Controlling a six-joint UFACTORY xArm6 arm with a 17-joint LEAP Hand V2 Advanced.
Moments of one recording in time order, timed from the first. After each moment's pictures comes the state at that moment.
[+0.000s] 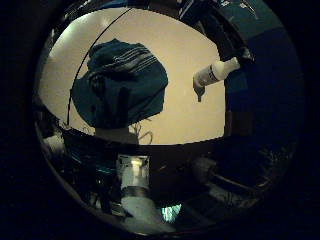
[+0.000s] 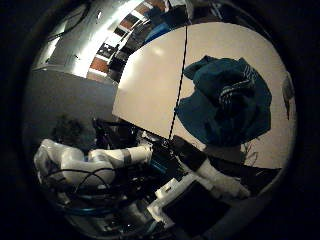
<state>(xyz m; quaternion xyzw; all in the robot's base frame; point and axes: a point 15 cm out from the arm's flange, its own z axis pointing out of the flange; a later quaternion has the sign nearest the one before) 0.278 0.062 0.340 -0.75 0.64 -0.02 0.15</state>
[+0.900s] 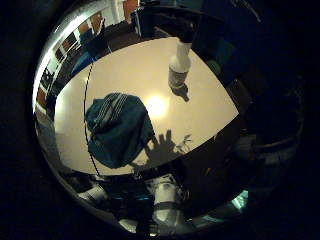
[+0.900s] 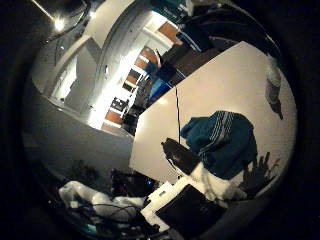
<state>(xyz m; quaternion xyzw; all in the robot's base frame) 0.296 -0.101 0.413 -0.52 0.76 -0.11 0.37</state>
